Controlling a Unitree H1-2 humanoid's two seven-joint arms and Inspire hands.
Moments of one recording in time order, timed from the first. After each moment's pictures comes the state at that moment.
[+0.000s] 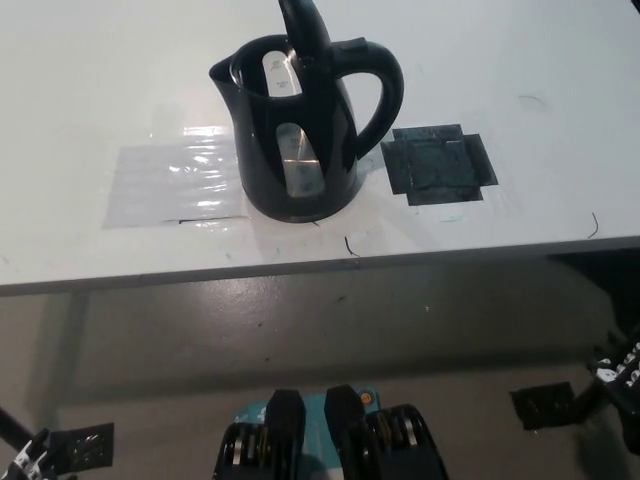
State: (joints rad) left_arm 0.31 0.25 0.29 -0.10 -0.40 0.15 -0.22; right_arm -0.15 -0.14 -0.29 0.42 0.27 -0.01 0.12
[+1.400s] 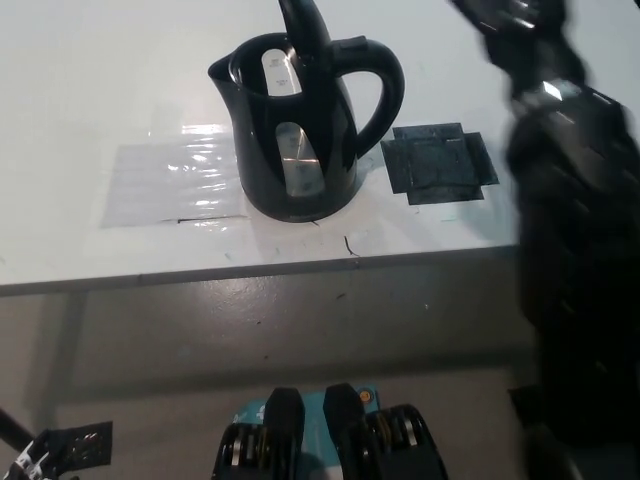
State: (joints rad) left_arm 0.31 0.25 0.29 -0.12 -0.41 0.19 -0.22; right_arm -0.95 0.05 -0.03 0.05 0.09 0.37 -0.04
